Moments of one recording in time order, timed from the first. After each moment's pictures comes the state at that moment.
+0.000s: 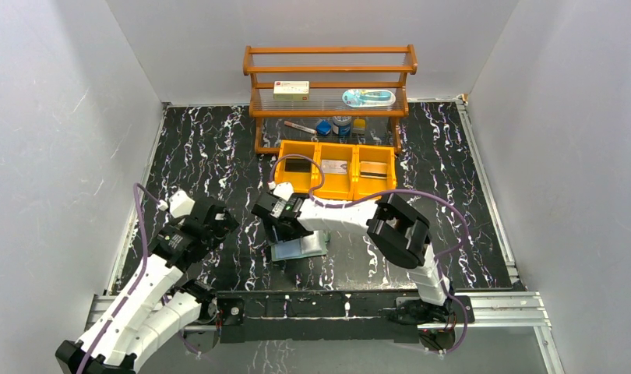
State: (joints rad) left arm -0.48 0.71 0.71 -1.03 -0.48 -1.12; right arm 1.18 2.06 1.54 -0.70 0.30 0.81
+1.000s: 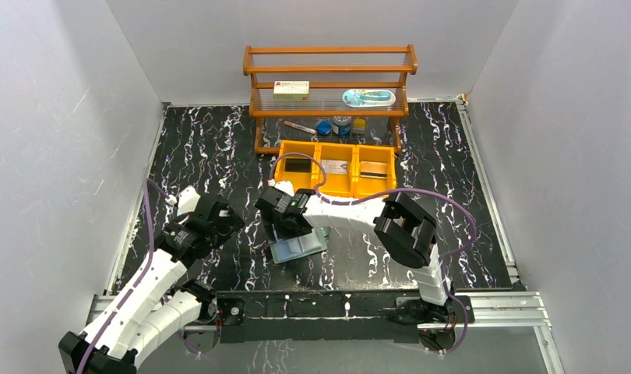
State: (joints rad) left arm -0.48 0.75 0.69 -0.96 -0.43 -1.05; right arm 1.15 2.03 1.53 -0.66 0.18 0.77
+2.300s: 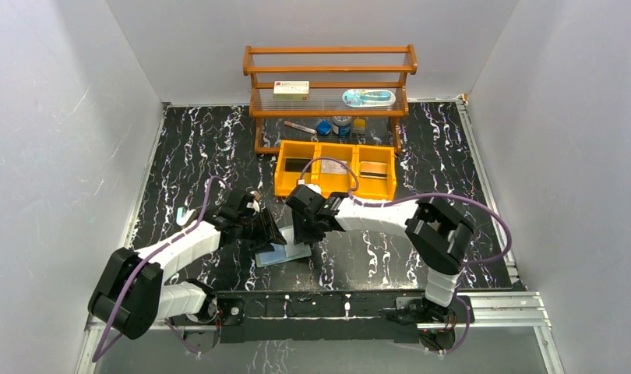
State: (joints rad) left arm -0.48 1.21 0.52 -0.35 0.33 -0.83; right arm 1.07 1.82 1.19 -0.48 0.04 0.87
